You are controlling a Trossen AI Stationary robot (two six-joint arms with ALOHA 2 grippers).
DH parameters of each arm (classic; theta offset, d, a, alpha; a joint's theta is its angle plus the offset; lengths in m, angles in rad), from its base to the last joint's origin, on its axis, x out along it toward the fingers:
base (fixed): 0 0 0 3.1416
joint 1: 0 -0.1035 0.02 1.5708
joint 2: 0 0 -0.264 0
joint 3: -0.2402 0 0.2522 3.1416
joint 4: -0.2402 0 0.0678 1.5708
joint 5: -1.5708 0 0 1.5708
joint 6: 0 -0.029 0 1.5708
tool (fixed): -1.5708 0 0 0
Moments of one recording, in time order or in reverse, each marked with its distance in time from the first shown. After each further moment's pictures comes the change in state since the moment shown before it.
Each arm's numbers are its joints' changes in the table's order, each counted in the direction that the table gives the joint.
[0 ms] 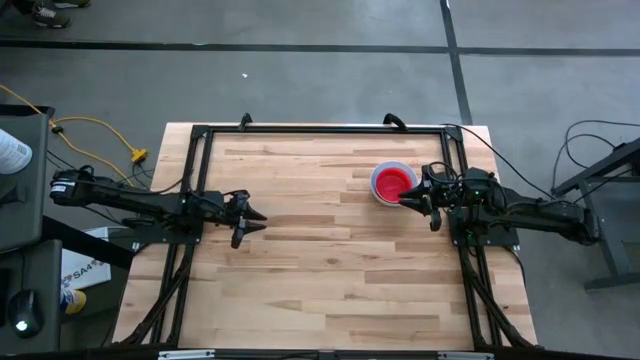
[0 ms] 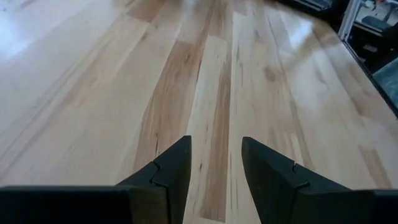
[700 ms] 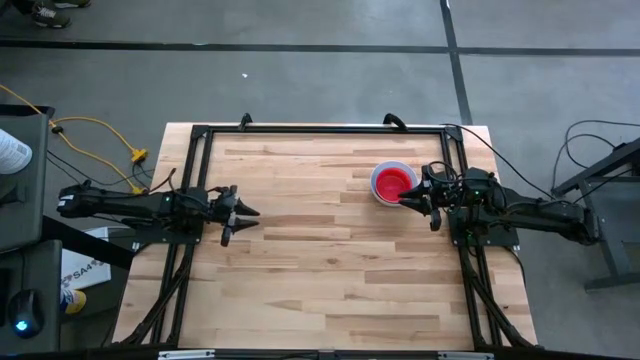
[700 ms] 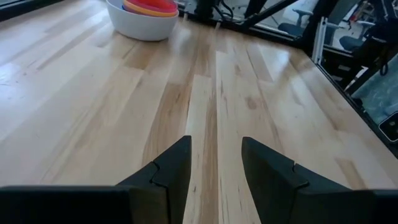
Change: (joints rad) left arm 0.000 -0.452 0.000 -0.319 -0.001 -0.090; right arm 0.000 0.000 0.000 0.000 0.002 -0.016
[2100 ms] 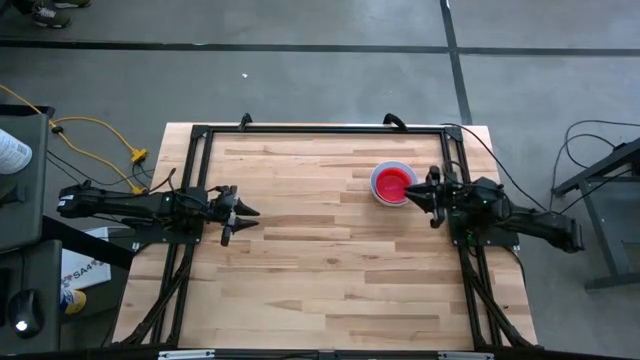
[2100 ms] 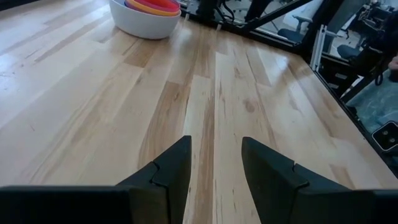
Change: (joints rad) left arm 0.000 -0.002 0.000 0.002 0.000 0.050; right arm 0.000 -0.306 0.204 0.123 0.140 -0.082
